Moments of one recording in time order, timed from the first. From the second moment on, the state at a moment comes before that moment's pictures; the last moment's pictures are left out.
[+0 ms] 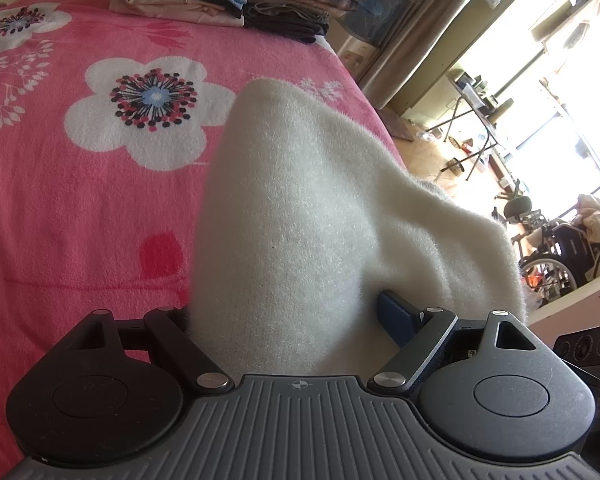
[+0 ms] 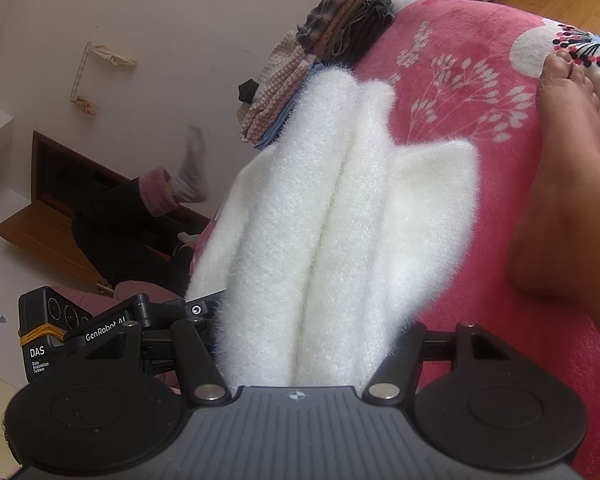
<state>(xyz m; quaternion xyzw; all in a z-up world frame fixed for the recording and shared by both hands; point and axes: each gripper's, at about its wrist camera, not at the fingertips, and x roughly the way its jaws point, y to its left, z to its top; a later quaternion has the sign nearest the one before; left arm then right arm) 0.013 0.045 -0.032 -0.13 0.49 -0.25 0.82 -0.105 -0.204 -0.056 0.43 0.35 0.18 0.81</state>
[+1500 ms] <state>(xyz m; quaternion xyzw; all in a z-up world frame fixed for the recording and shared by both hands) 0.014 0.051 -0.045 -0.15 0.50 -0.25 0.82 -0.105 -0.200 -0.061 0.42 0.37 0.17 0.81</state>
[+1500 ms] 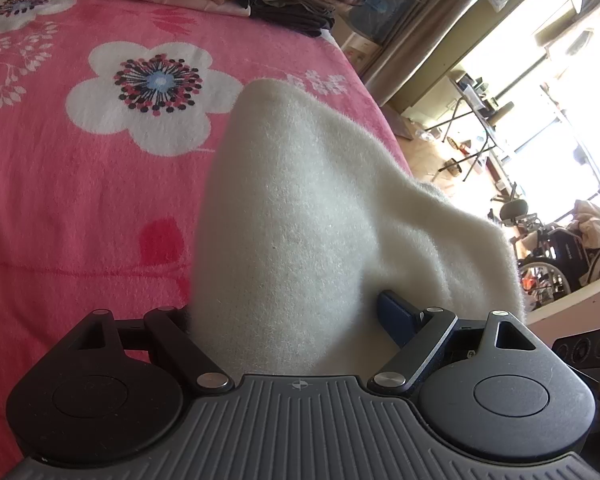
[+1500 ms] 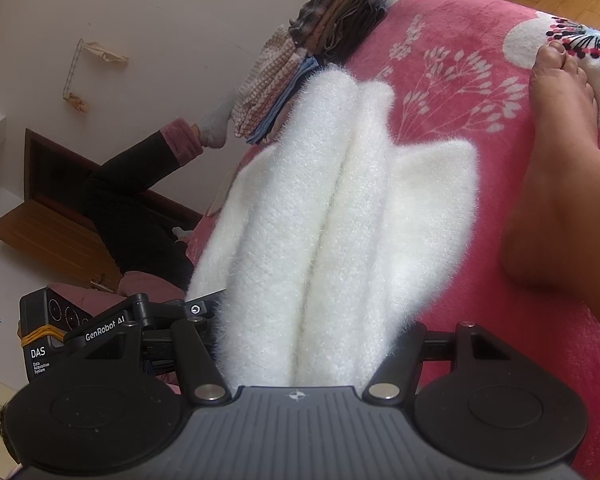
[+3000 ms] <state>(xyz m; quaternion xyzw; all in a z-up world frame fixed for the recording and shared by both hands) 0.136 0.061 0.091 -0.12 0.42 -0.26 0.86 0.025 -0.170 0.080 0.37 0.32 0.23 0.84</state>
